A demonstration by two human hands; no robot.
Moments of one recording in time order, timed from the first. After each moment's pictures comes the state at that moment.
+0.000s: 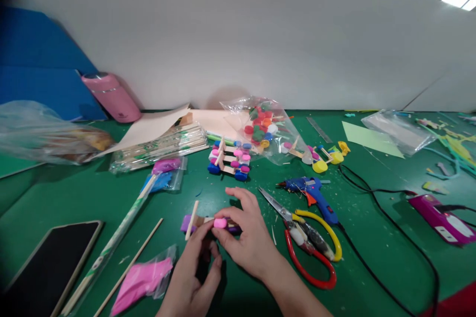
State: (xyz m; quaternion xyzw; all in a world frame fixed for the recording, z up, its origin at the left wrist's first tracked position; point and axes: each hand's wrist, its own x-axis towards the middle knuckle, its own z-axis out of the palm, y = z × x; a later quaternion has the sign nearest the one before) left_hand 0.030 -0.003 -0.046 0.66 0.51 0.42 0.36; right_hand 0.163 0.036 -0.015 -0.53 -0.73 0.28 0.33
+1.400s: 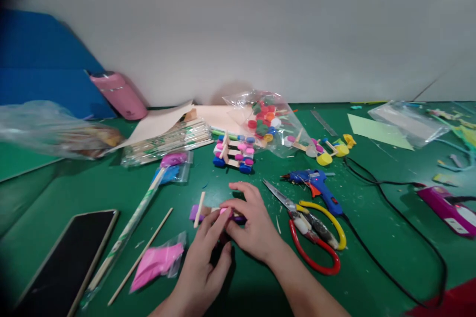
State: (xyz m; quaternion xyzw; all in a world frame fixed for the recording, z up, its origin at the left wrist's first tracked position) left_hand 0.025 -0.002 -0.048 0.76 0.45 0.37 0.30; right_hand 0.166 0.038 -0.027 -0.50 -0.75 0.27 0.34
